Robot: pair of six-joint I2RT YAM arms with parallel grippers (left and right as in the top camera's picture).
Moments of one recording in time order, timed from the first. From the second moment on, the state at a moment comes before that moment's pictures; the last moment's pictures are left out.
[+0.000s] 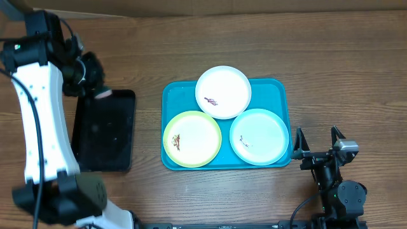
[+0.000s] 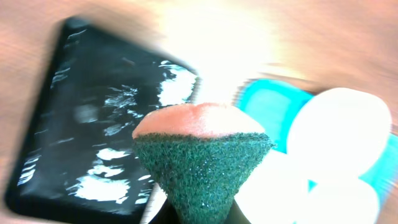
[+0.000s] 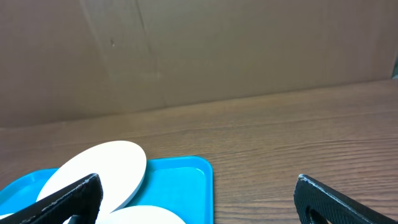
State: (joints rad) left arm 0.22 1.74 1.93 -1.42 0.25 -0.23; right arm 0.04 0.01 0.02 -0.04 -0.05 0.17
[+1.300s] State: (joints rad) left arm -0.48 1.94 1.28 -0.87 0.21 -0.64; right arm 0.04 0.01 0.02 -0.03 -0.05 0.17
